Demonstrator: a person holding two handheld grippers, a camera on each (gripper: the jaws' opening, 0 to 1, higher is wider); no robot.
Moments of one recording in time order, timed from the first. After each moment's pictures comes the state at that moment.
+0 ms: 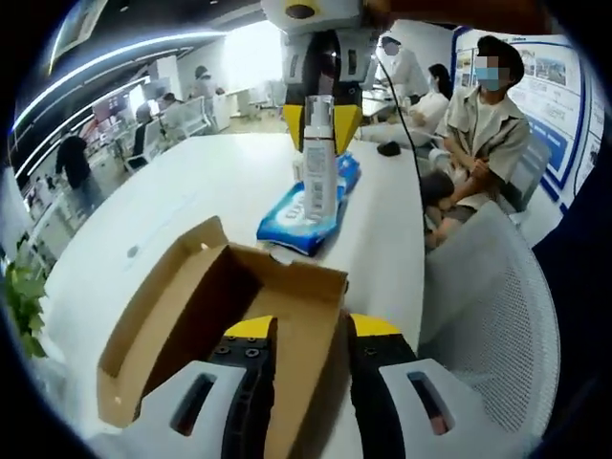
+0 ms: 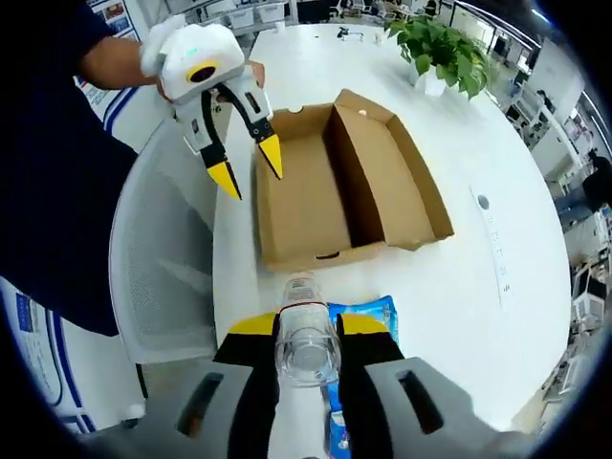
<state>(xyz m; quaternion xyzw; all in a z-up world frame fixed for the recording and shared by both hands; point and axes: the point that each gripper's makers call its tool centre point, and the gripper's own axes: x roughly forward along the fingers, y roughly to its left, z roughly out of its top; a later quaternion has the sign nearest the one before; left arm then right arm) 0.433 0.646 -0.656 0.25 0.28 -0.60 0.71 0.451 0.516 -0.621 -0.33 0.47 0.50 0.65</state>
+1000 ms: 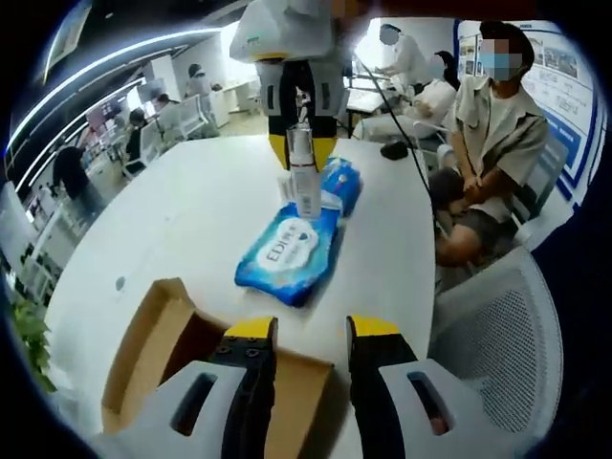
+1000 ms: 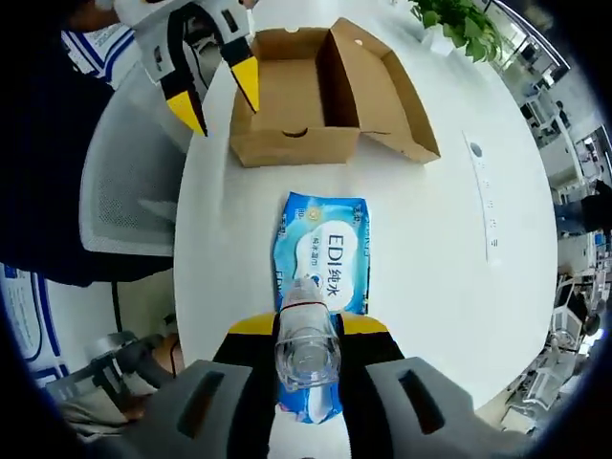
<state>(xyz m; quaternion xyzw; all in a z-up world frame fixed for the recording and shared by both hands) 0.427 0.560 -0.660 0.28 0.29 -0.58 0.71 0.471 0.411 -0.662 -0.41 0.49 0.48 0.60</state>
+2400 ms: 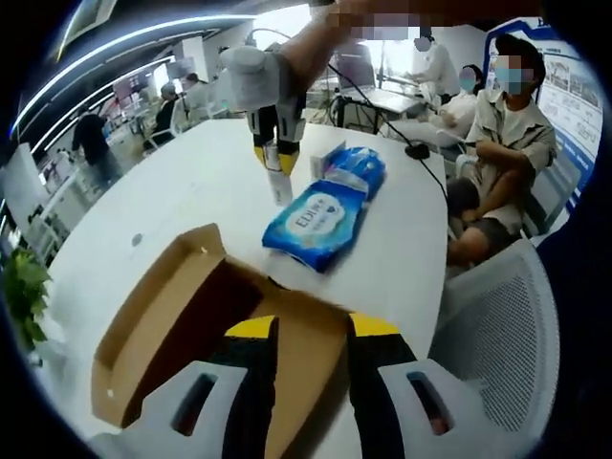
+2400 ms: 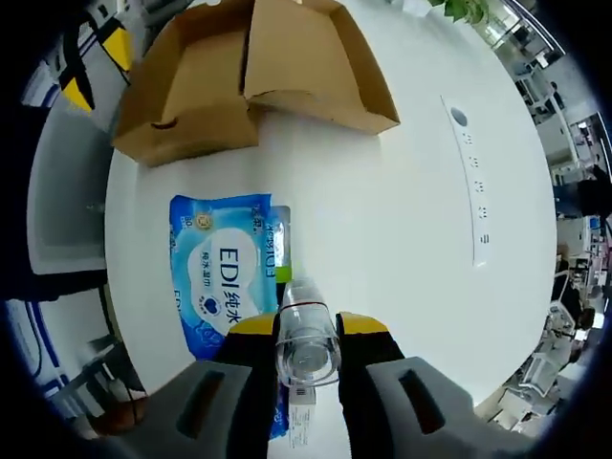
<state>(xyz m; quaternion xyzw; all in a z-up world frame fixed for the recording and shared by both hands) 0.446 0.616 -0.663 0.24 0.32 -0.54 0.74 0.574 0.406 -0.725 -0.42 0.53 0.43 0.60</state>
